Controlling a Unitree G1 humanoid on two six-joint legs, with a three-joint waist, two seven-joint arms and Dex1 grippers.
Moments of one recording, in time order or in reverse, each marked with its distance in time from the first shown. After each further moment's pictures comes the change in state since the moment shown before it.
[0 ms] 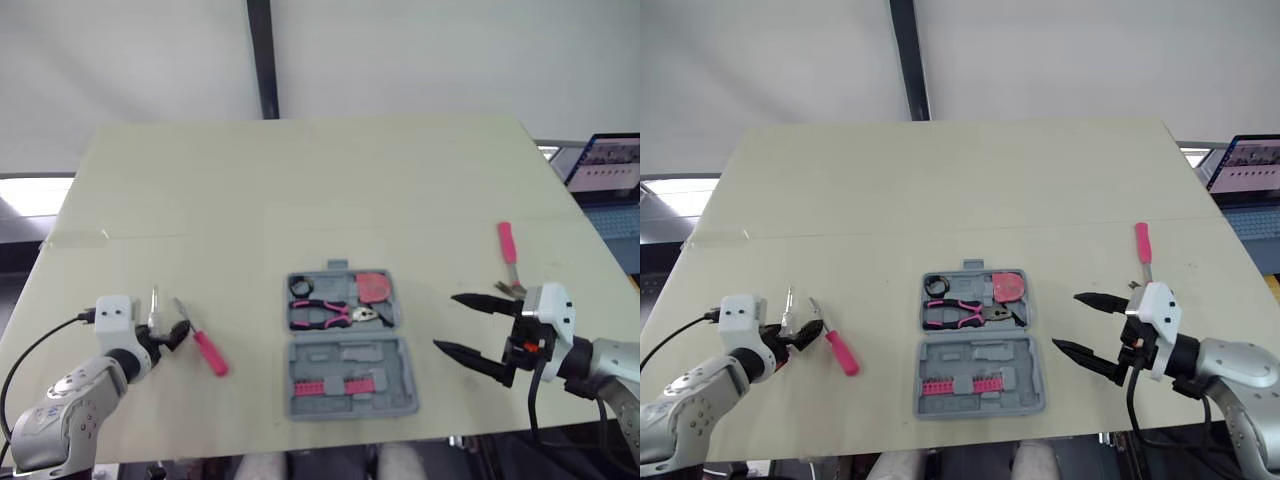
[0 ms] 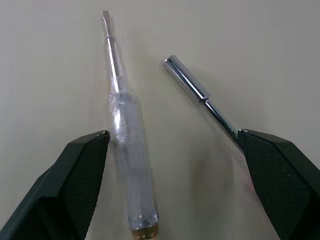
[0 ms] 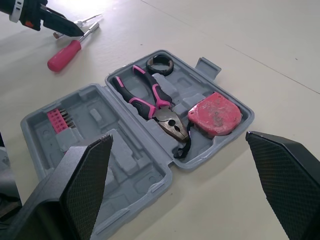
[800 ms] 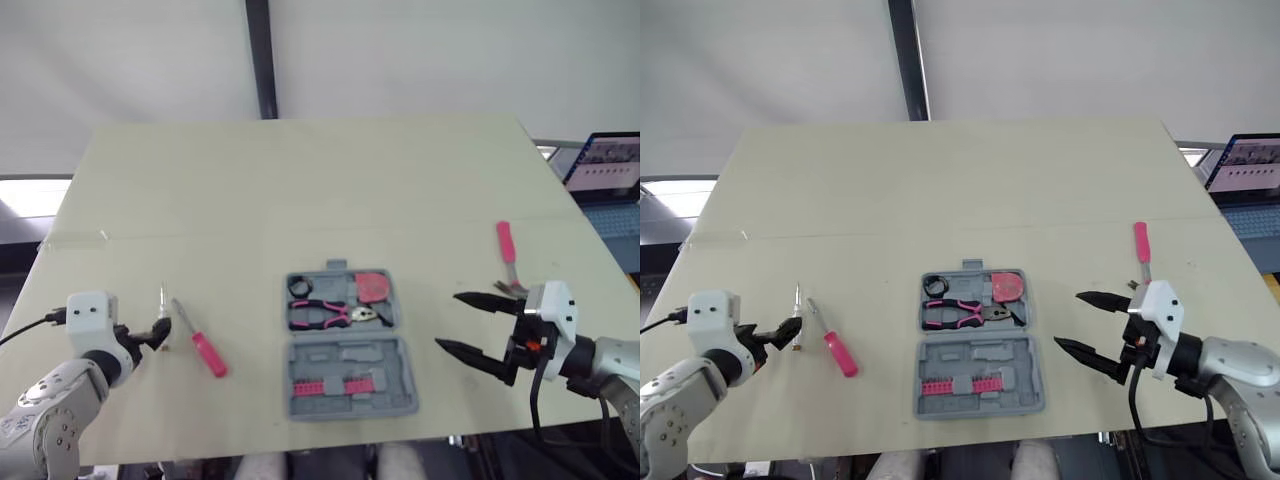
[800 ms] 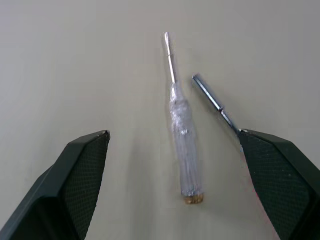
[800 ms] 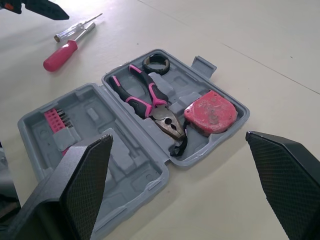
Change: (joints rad) left arm 0.008 -0.026 0.147 -0.180 0.007 0.210 0.039; right arm -0.004 -0.009 -0.008 0.010 0.007 0.006 0.000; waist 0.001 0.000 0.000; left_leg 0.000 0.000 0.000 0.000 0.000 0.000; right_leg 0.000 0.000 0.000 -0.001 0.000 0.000
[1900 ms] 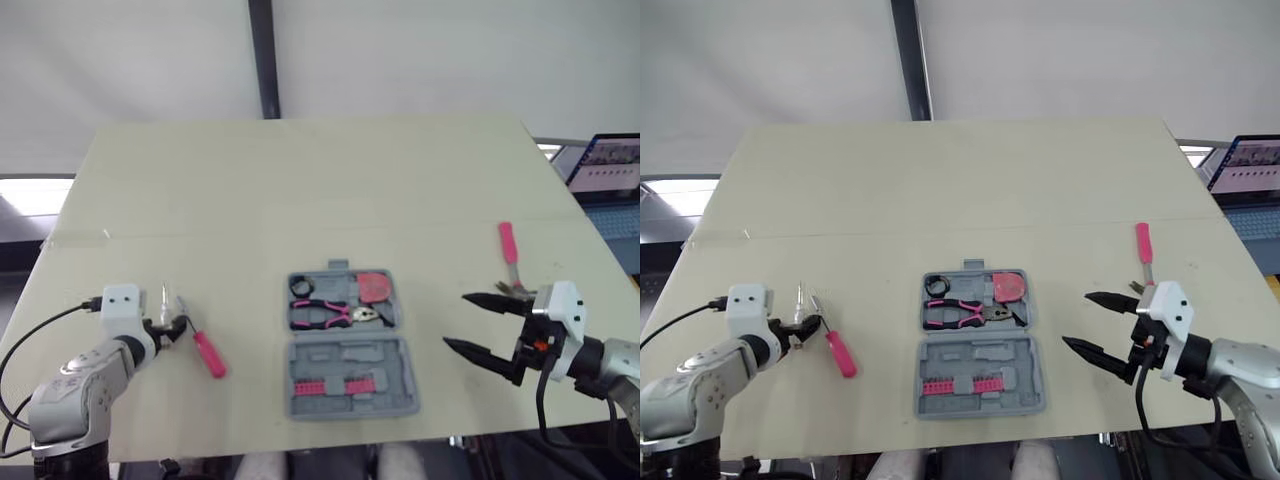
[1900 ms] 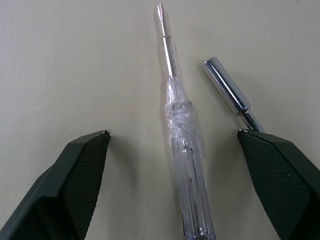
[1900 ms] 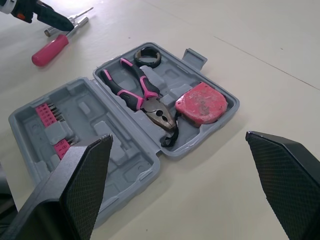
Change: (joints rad) left arm -0.146 -0.001 -0.162 0.216 0.167 -0.064 -0.004; right arm 0.031 -0.007 -0.028 0.022 -0.004 -0.007 0.005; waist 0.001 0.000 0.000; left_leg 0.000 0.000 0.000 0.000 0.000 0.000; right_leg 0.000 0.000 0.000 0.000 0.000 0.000
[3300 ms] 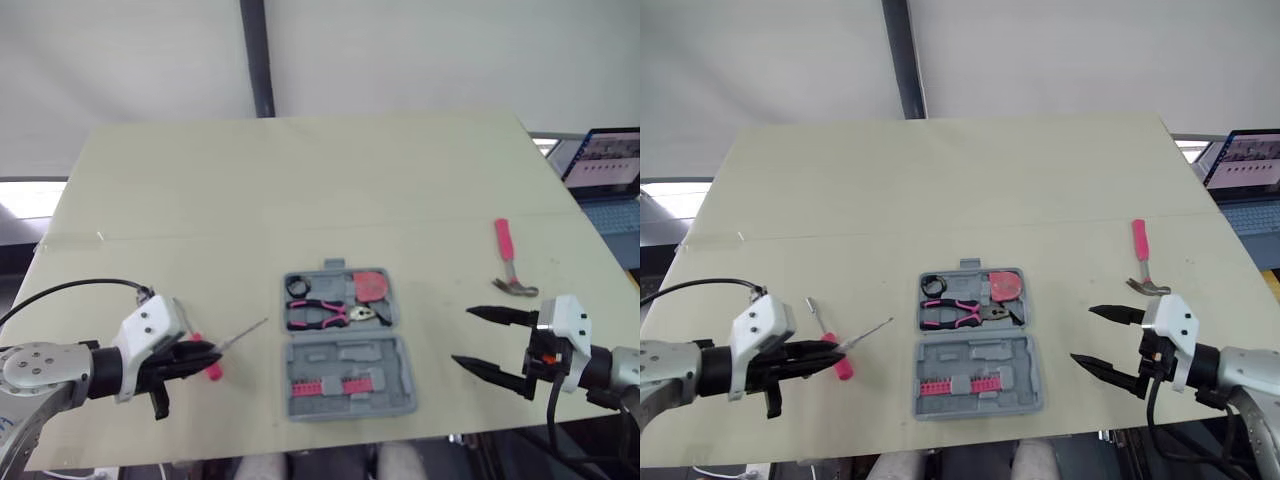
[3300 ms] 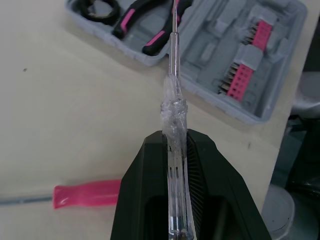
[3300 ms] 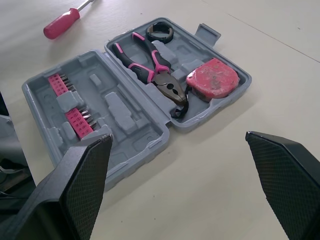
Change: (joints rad) left arm 0.296 0.539 -0.088 -0.376 -0.191 -0.357 -0.855; right arm 0.046 -0.032 -0.007 0.045 -0.040 -0.087 0.093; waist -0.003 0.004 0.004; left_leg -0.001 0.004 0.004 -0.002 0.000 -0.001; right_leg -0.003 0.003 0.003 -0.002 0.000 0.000
